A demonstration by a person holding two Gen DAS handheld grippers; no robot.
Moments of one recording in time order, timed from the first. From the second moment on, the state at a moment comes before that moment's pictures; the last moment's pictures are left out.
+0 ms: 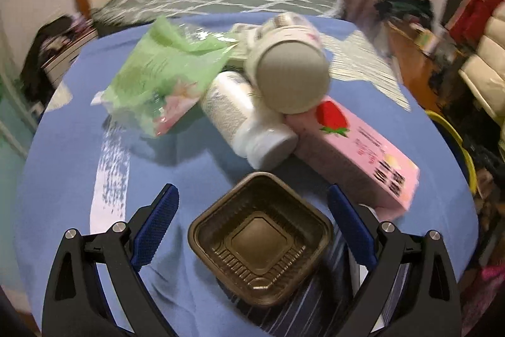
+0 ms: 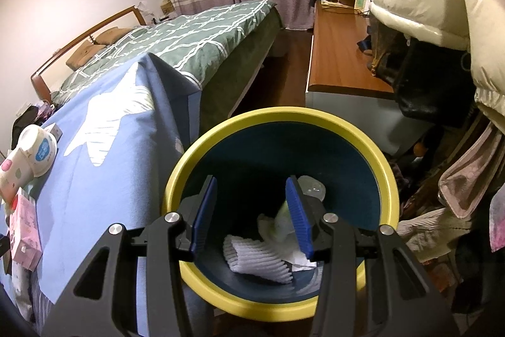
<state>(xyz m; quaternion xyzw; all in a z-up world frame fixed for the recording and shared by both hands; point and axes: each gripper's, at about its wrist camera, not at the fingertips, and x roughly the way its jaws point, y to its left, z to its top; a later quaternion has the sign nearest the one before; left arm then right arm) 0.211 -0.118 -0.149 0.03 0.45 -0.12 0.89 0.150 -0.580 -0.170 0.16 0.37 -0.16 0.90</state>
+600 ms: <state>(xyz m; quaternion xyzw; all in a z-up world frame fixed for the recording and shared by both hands) 0.219 -0.117 -0.167 0.11 0.46 -0.20 0.86 0.155 -0.575 -0.169 0.16 0.37 -0.15 0.90</state>
